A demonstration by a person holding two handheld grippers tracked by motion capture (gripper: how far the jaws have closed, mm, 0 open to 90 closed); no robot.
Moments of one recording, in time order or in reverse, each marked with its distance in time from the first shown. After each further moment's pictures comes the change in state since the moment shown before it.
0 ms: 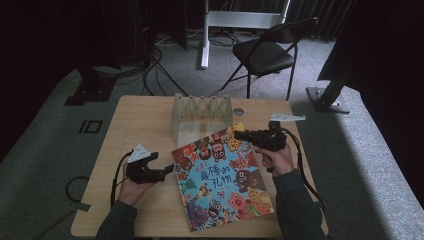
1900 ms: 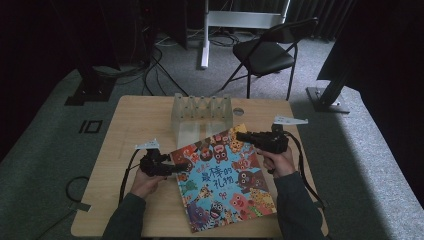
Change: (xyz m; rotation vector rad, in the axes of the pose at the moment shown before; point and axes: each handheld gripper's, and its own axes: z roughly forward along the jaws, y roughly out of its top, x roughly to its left) left arm 0.013 0.008 0.040 0.018 -0.414 -0.142; right arm -0.007 -0.010 -0.005 -0.036 0.022 -0.016
